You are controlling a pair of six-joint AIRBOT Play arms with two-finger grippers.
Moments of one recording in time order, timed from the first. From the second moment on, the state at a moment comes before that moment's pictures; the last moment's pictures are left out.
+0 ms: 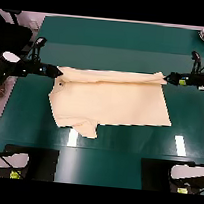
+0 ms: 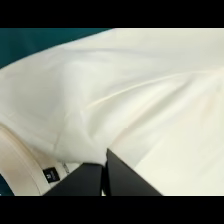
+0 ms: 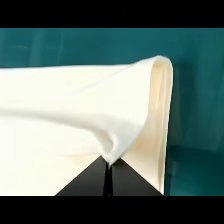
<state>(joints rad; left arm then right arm) 0.12 -1.38 1.09 0.77 -0.90 -0.75 -0.31 -1.58 1.24 -0.75 0.98 0.91</state>
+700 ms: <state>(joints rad) 0.12 -1.38 0.98 0.90 -0.94 -0.86 -0.31 -1.59 1.22 -0.79 0.99 0.91</state>
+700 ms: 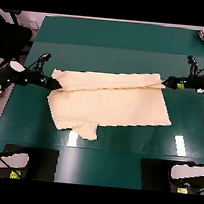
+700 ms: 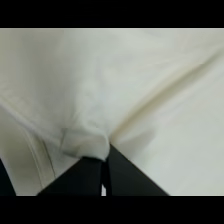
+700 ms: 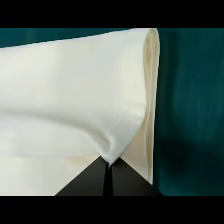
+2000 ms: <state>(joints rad) 0.22 -1.24 1.03 0.91 -1.08 -0.90 -0.41 -1.58 1.31 -0.79 1.18 0.95</state>
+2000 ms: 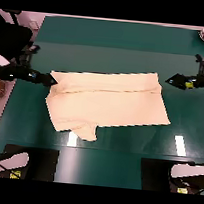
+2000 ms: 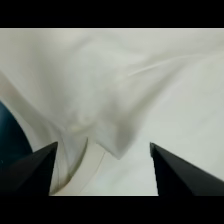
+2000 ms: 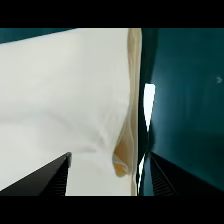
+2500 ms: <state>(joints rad) 0.29 -0.83 0.95 1.04 -1.39 -1.25 -0.57 -1.25 1.06 -0.83 1.31 1.04</state>
